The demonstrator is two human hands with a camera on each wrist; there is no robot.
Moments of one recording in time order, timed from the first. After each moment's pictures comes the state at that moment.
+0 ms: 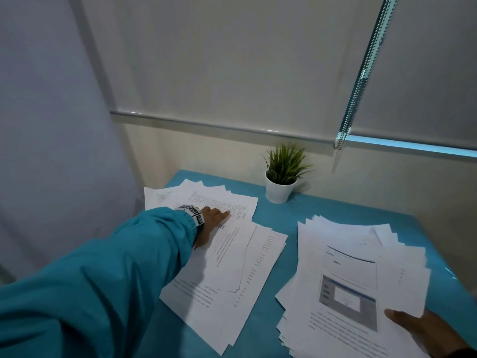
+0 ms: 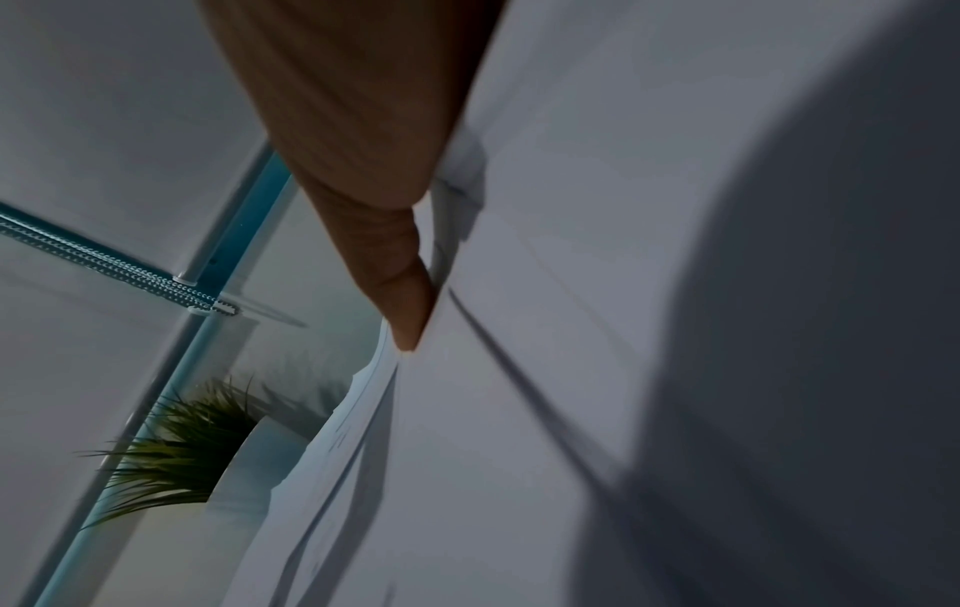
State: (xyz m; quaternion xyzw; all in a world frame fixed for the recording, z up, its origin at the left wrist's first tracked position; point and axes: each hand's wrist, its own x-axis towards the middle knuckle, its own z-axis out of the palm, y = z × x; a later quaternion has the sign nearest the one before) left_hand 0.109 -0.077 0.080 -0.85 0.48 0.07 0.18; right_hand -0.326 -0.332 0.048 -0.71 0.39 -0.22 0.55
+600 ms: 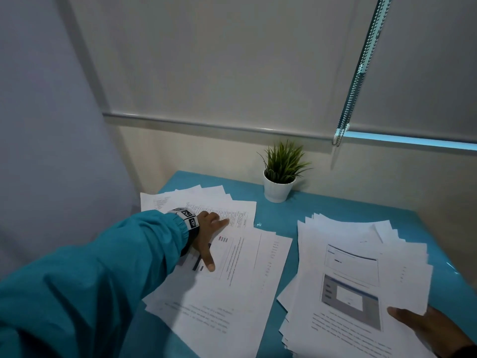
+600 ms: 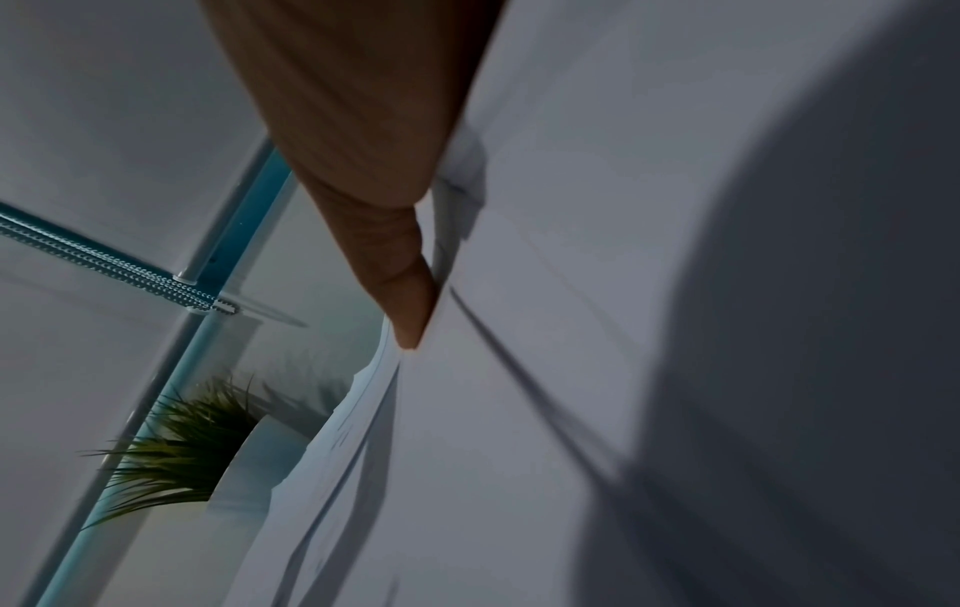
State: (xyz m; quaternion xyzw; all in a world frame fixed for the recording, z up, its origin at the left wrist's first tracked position) left_hand 0.117 -0.073 0.088 -0.82 0.50 0.20 0.20; right_hand -0.319 -0.333 0.041 -0.66 0.42 -0.22 0.58
